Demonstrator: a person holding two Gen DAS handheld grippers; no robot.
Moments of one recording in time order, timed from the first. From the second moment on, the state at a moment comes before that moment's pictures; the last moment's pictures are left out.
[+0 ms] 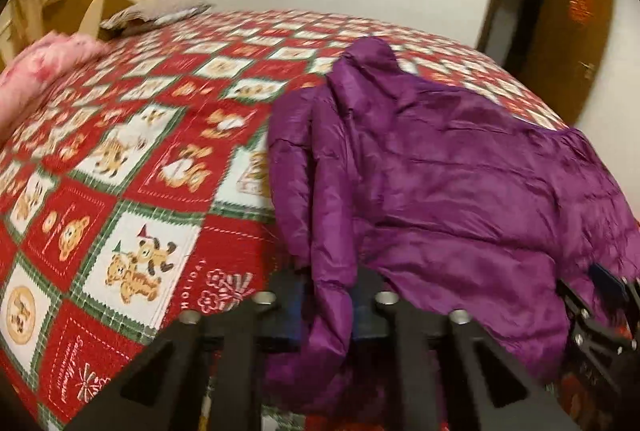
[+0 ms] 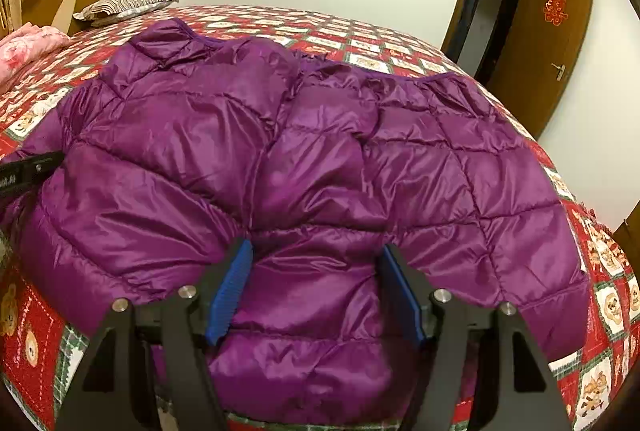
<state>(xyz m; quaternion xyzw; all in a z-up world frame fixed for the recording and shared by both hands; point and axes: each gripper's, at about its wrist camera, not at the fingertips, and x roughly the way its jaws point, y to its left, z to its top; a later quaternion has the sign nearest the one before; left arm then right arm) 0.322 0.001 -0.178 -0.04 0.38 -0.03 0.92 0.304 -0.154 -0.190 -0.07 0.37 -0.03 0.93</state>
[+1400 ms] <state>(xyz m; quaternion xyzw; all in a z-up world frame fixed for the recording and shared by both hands) 0.197 -0.255 -0.167 0.42 0.15 -0.17 0.88 0.211 -0.375 -0.170 0.18 0.32 -0.15 0.92</state>
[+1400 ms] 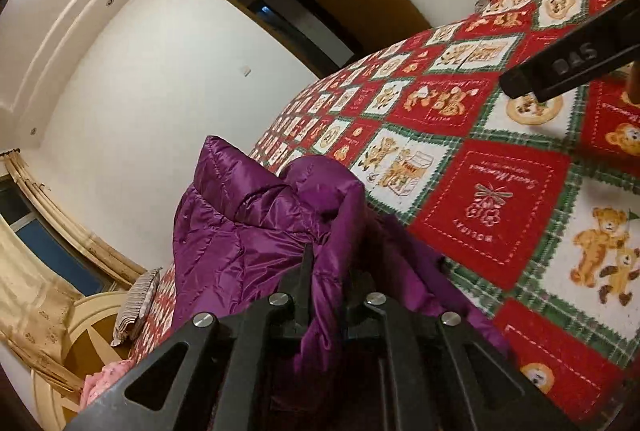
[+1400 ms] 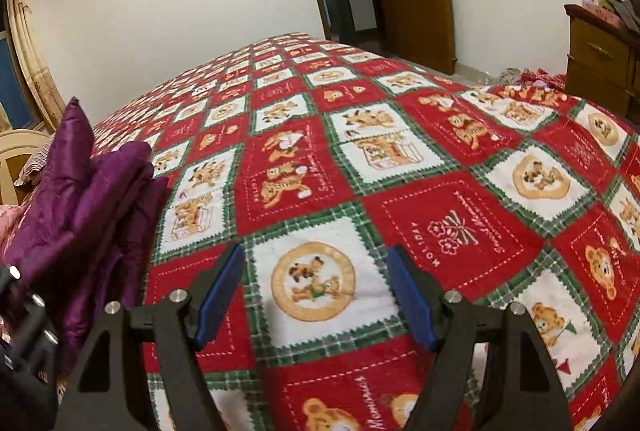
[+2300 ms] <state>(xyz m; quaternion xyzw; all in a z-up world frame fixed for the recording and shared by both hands) 0.388 -0.065 -0.097 0.13 0.31 0.06 0.94 0.388 -0.231 -0.072 0.08 0.39 -0.04 0.91</state>
